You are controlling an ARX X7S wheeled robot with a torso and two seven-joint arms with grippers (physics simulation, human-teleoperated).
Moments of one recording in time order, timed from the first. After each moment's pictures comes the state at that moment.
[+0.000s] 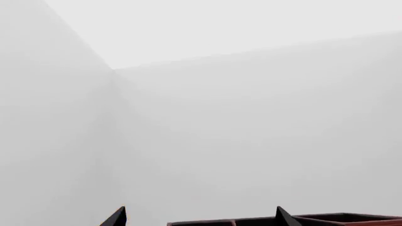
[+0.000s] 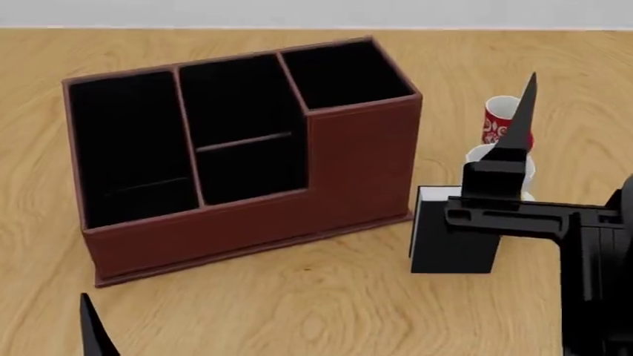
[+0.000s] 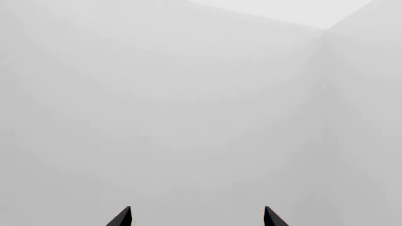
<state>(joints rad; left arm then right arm) -0.11 -0.09 0.08 -0.42 0.20 1.00 -0.39 0.52 0.35 0.14 -0.90 0.30 0.98 0.20</state>
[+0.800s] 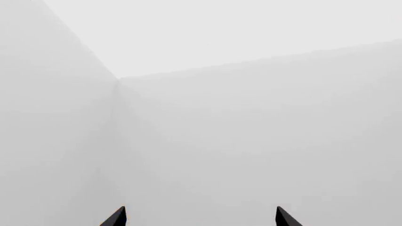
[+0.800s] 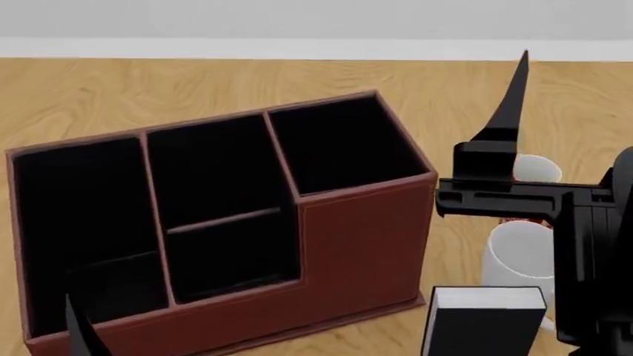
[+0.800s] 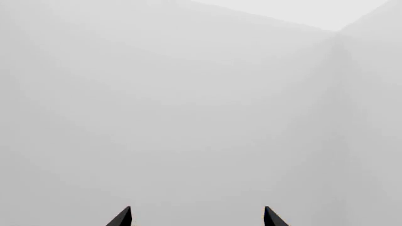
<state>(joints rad) -0.15 -0.20 0.23 -0.43 0.26 1.04 -0.66 0.58 0.36 0.11 -0.89 0.31 1.00 0.23</state>
